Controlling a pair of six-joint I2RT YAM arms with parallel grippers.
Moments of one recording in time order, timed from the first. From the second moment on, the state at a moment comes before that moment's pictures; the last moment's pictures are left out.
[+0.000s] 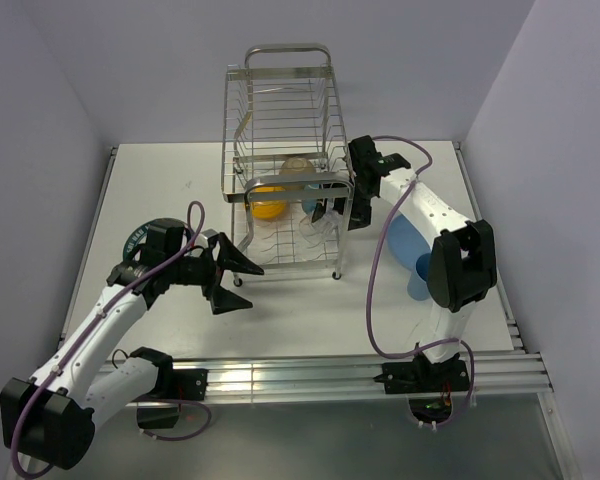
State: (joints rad) left arm -0.33 0.95 0.72 -0.56 0.96 -1.28; right arm 0.37 1.81 1.57 -0.89 -0.28 0.54
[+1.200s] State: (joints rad) left arm -0.33 1.00 0.68 -0.50 0.96 -1.29; right arm 0.06 1.24 1.38 -1.18 0.01 0.51
